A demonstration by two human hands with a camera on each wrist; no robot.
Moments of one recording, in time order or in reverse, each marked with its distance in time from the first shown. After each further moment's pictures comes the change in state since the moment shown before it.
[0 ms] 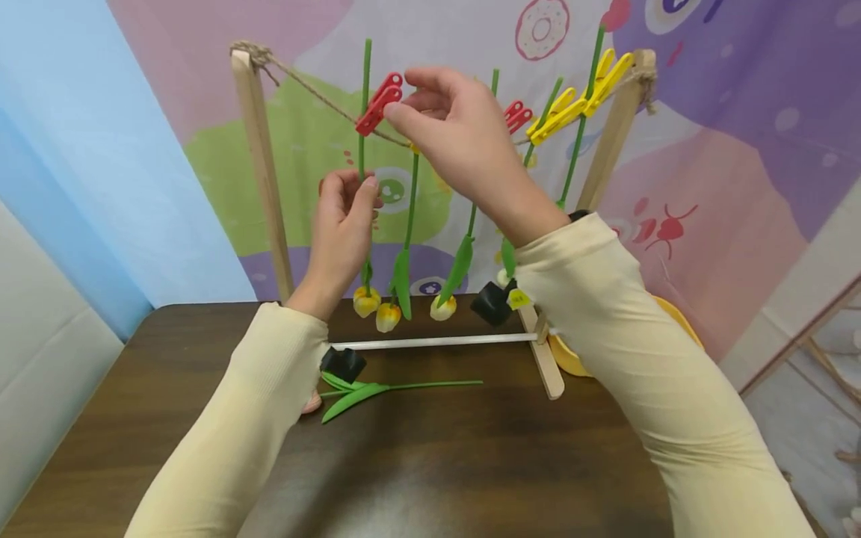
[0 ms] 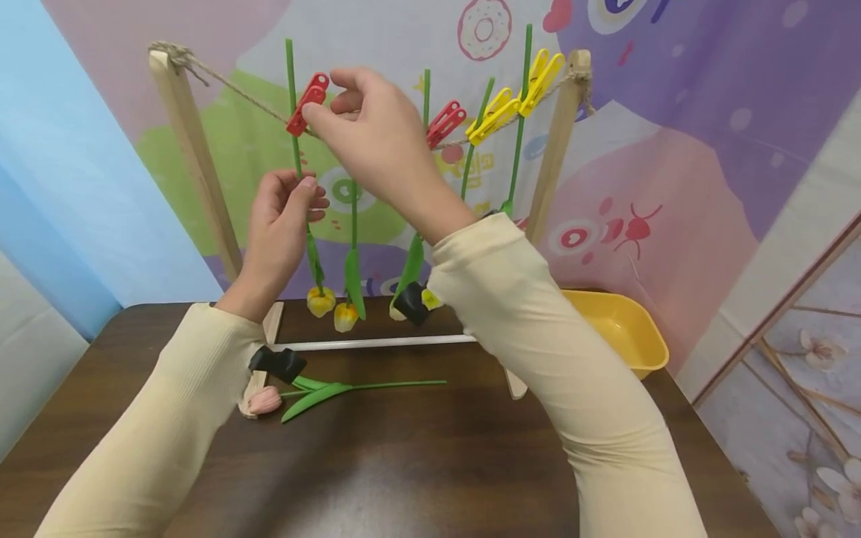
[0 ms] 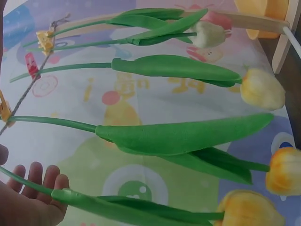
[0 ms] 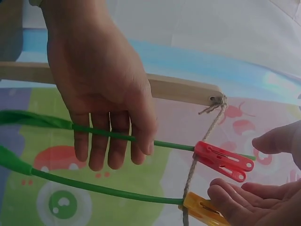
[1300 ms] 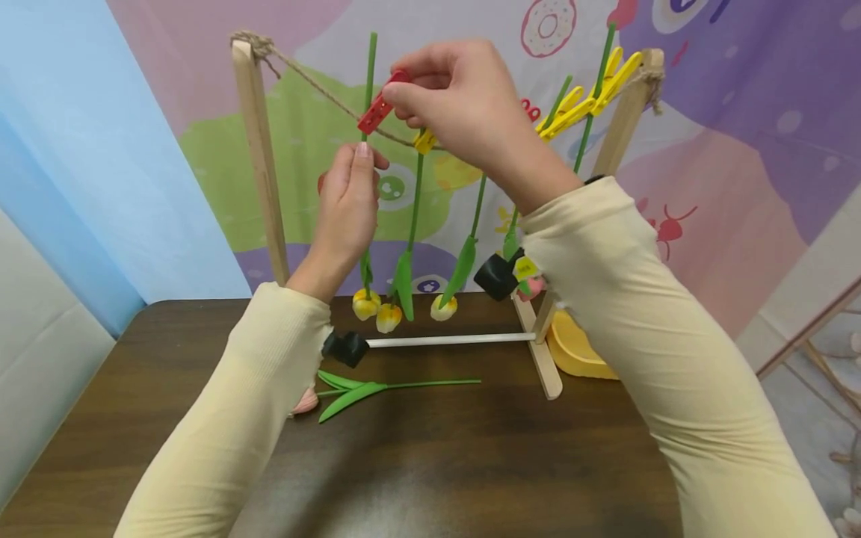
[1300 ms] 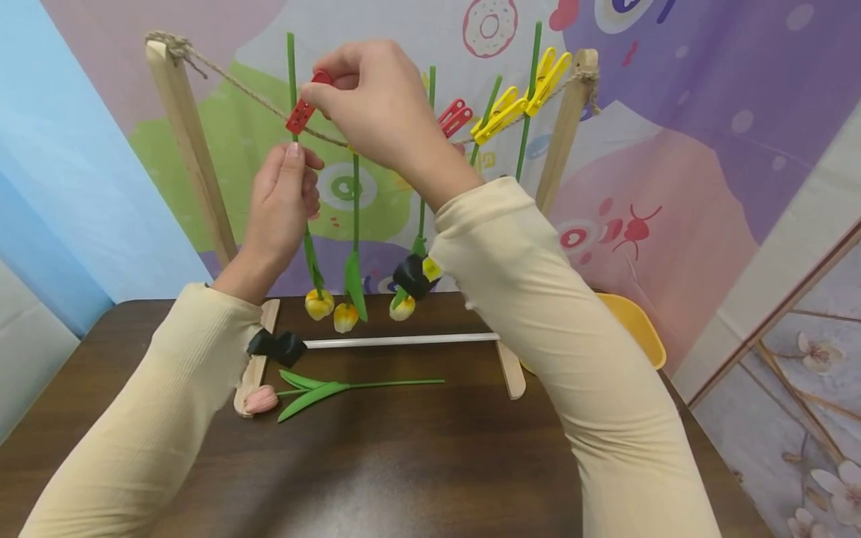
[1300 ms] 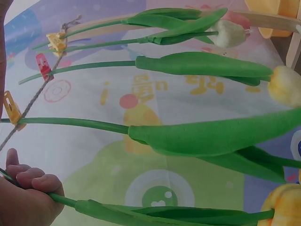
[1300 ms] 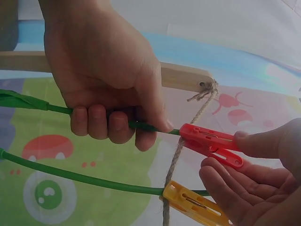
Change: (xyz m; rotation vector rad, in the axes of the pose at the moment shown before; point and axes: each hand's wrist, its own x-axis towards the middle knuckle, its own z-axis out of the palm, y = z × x) left_hand 0.015 0.017 0.002 0.053 -0.063 0.063; right_hand 0.018 -0.017 -0.001 -0.028 -0.036 0.067
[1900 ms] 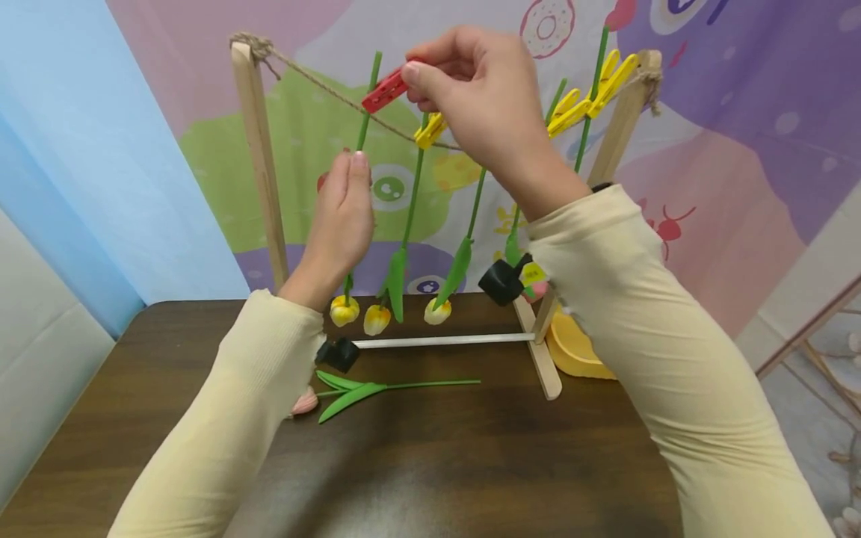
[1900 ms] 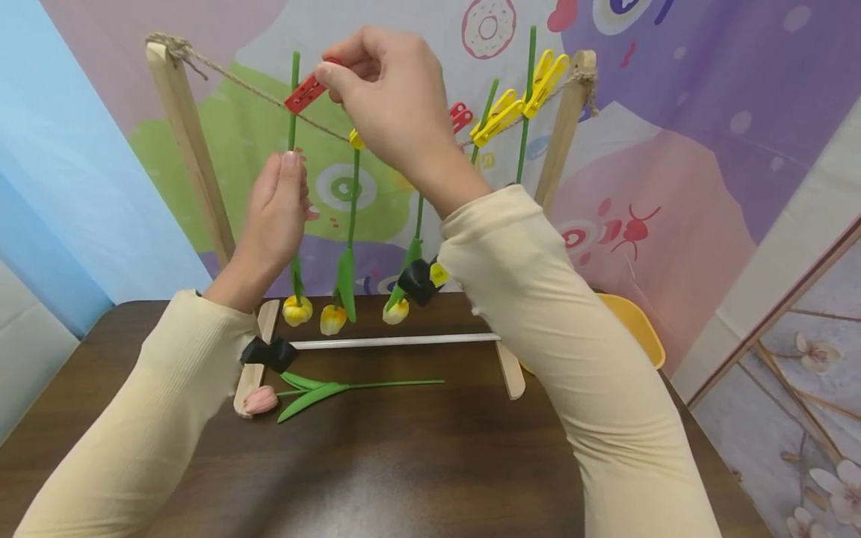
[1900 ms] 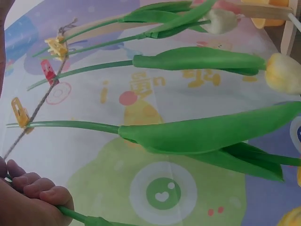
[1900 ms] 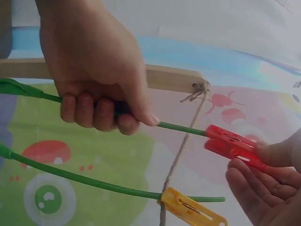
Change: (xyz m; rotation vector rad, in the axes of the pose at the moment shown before) left_hand -0.007 0.002 -0.006 0.156 -0.039 -0.069; right_hand -0.005 0.009 -0.005 0.096 0.167 -0.174
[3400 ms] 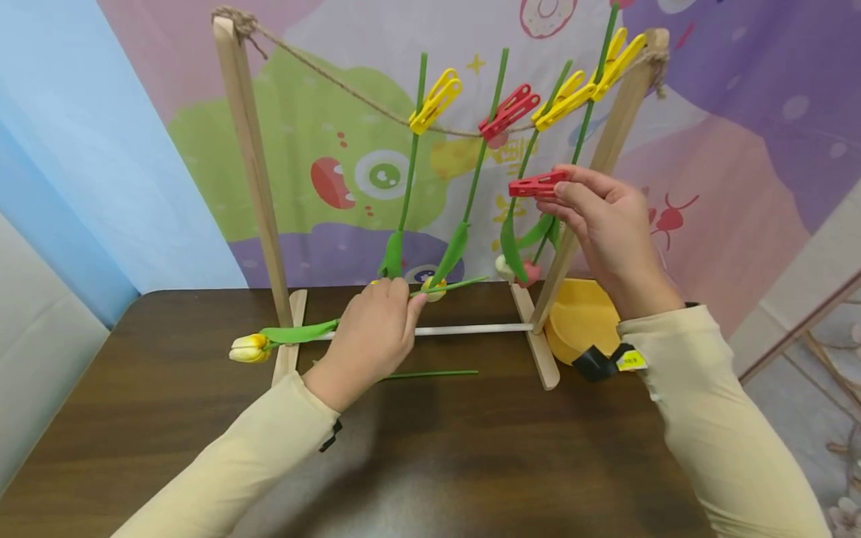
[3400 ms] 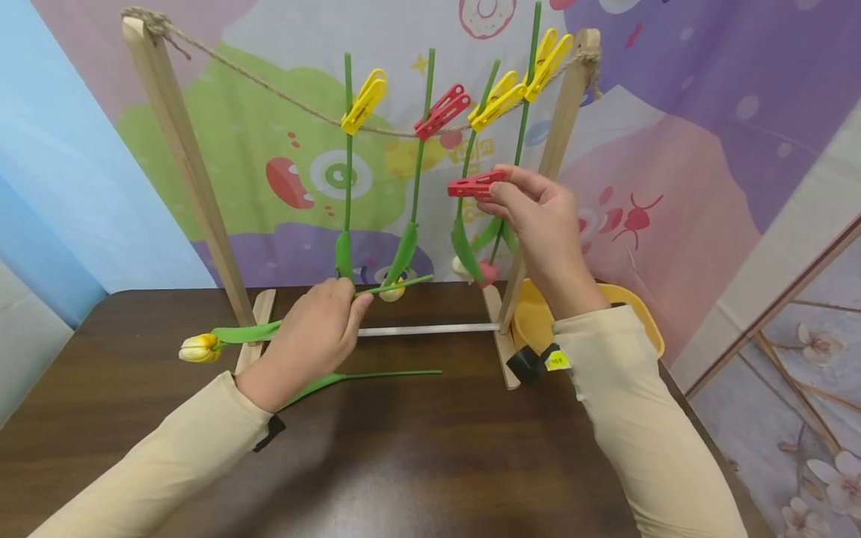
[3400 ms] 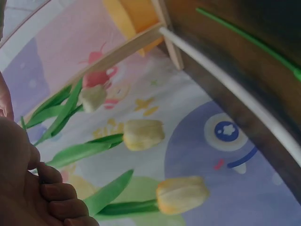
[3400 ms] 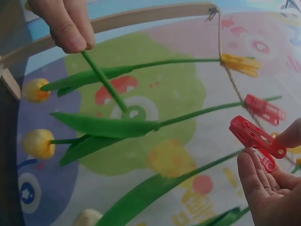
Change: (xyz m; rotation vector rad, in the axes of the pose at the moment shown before) left_hand -0.094 -0.059 0.033 0.796 -0.237 0.307; right_hand -0.075 0.109 -0.064 0.692 0.189 0.324
